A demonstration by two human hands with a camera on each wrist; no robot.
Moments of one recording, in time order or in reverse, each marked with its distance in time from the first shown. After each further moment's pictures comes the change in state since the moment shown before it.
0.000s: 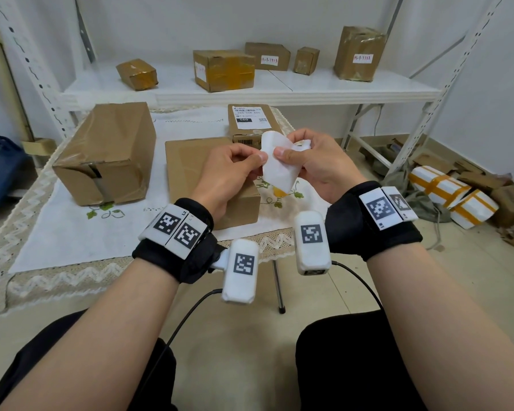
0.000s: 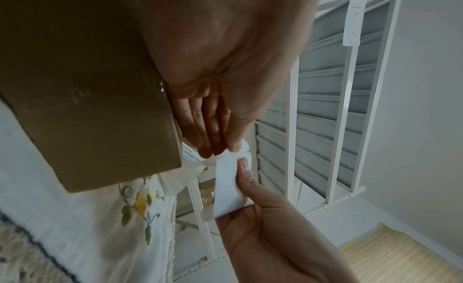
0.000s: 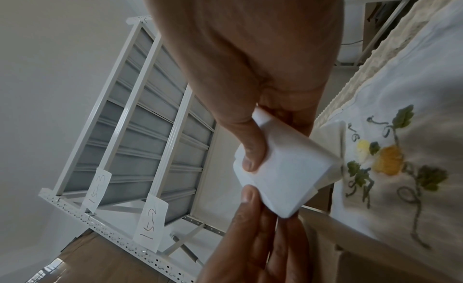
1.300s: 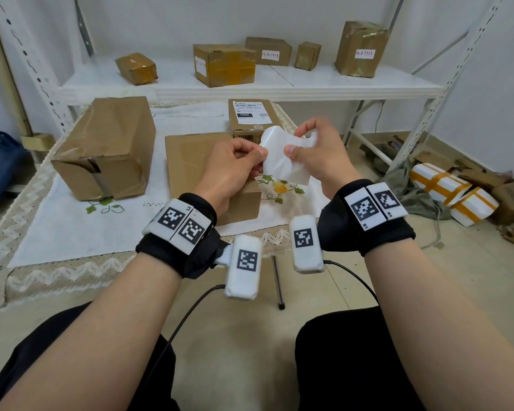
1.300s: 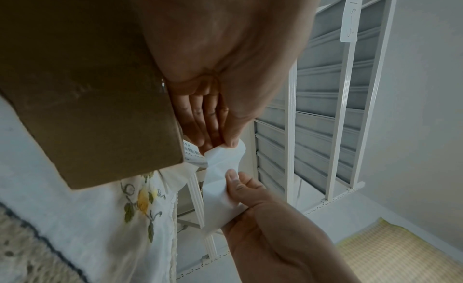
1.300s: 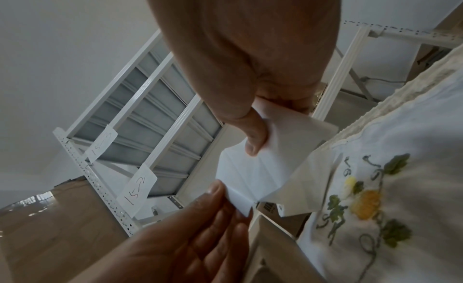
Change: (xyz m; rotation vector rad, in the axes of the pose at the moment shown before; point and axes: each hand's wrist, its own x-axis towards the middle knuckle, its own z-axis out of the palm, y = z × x) left_hand 0.001 -0.002 0.003 0.040 0.006 0.003; right_hand 0.003 0.005 0.002 -0.350 0.248 -0.093
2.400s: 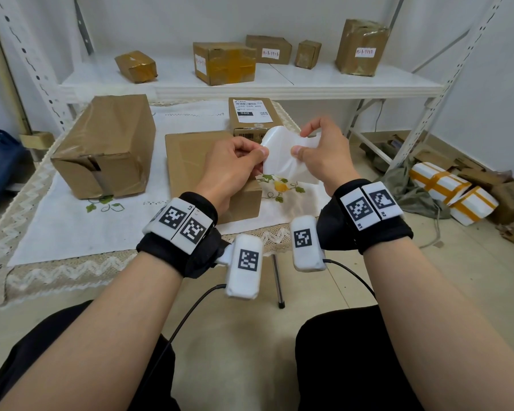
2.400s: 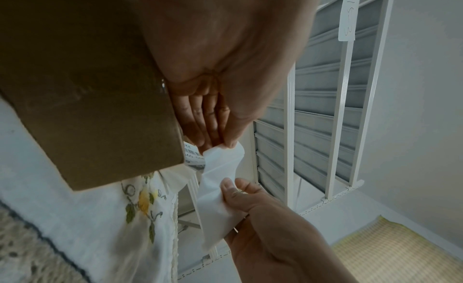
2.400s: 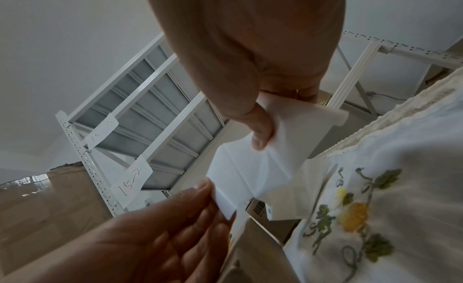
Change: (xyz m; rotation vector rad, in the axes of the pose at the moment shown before) left_hand -0.001 0.000 0.000 0.044 0.021 0.012; right_hand -0.004 -0.002 -0.001 -0.130 0.074 0.004
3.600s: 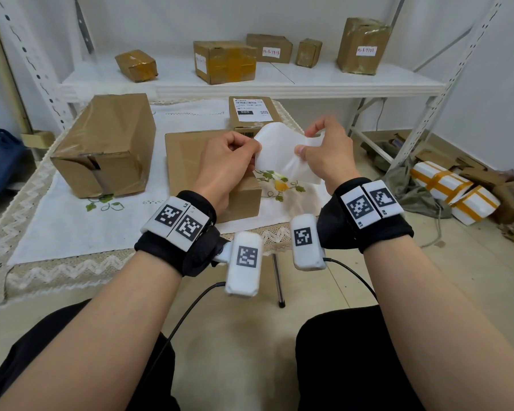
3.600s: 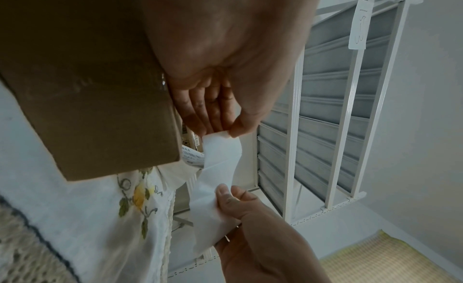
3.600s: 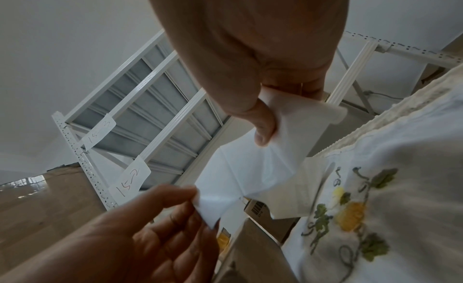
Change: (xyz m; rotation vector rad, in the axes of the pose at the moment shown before) left_hand 0.000 0.007 0.000 -0.081 0.083 -0.044; right_hand 0.003 0.003 -0.003 -0.011 0.037 0.018
